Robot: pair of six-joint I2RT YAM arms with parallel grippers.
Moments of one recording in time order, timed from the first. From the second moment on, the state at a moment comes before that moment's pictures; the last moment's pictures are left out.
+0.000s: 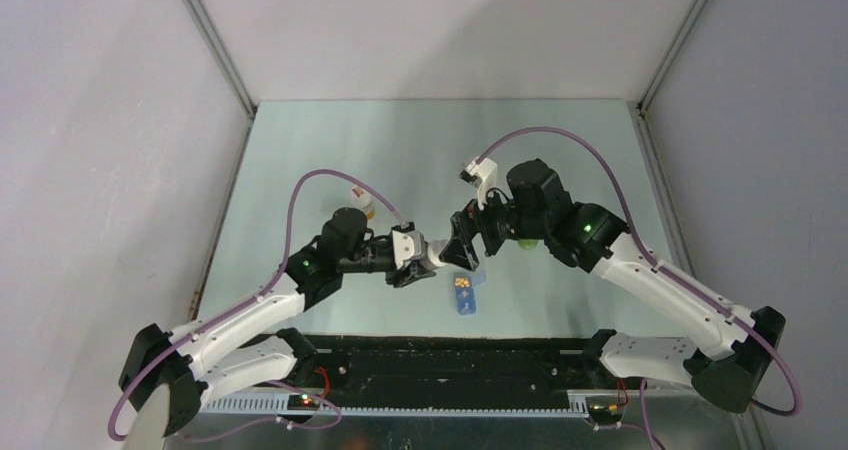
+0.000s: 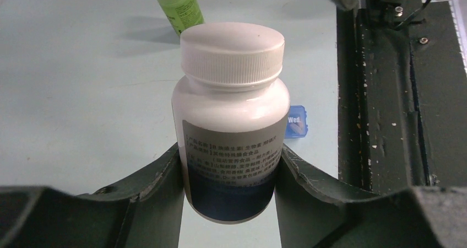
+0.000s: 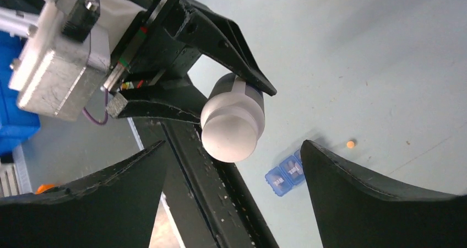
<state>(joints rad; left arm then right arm) -0.73 0.97 0.59 0.00 0.61 0.41 0.83 1.14 1.18 -0.54 -0.34 0.20</state>
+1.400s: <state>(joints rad) -0.73 0.96 0.59 0.04 0.51 0.38 0.89 1.05 1.08 -0.32 0.05 0.63</state>
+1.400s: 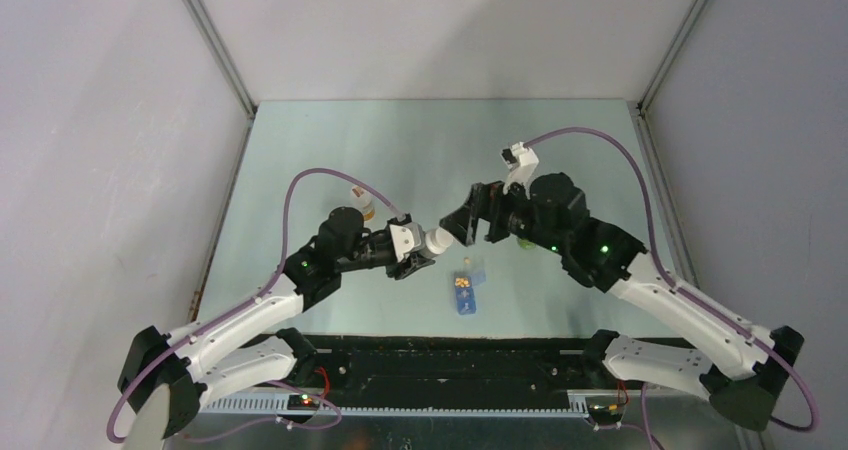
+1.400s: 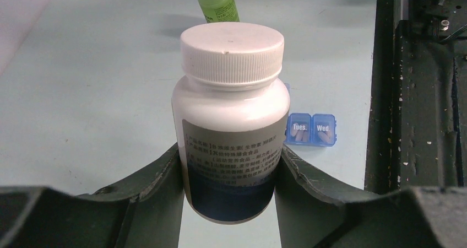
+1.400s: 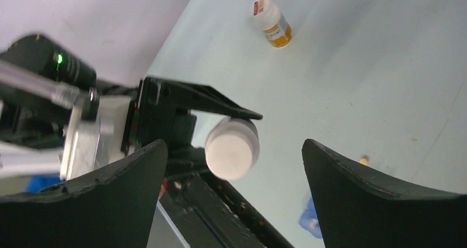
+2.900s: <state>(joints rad) -0.72 0.99 0.63 -0.02 0.62 0.33 0.92 1.17 1.11 -0.41 -0.14 0.45</state>
